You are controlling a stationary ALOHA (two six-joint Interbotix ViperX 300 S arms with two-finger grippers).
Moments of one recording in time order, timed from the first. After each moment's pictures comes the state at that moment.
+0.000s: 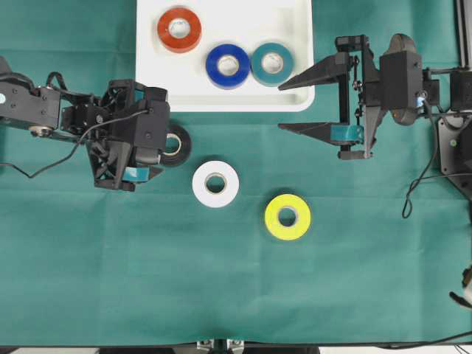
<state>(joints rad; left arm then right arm) -0.03 -0.10 0.77 -0.03 0.26 0.11 -0.11 -0.39 1.01 -0.25 -0.40 0.23</state>
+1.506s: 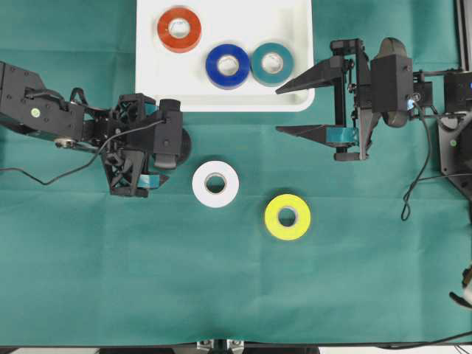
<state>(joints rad) -0.04 0.06 0.77 -0.03 0.16 0.04 -0.10 -0.36 1.01 -0.25 -0.40 0.23</state>
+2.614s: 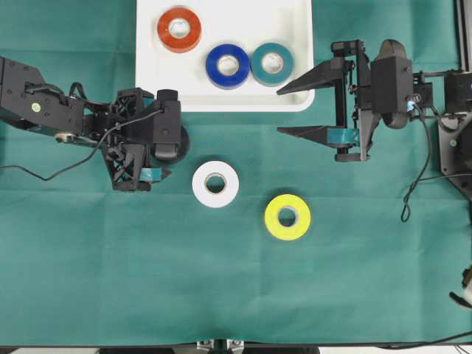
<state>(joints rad) -0.02 0.06 0.77 -0.03 0.16 -0.01 -0.11 -0.36 1.02 -0.26 -0.40 0.23</state>
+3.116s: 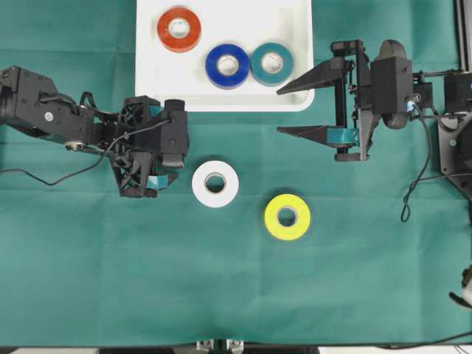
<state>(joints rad) -0.05 0.13 0.74 -0.03 0.16 -0.02 -0.10 -0.36 1.02 -0.26 -0.40 0.23</state>
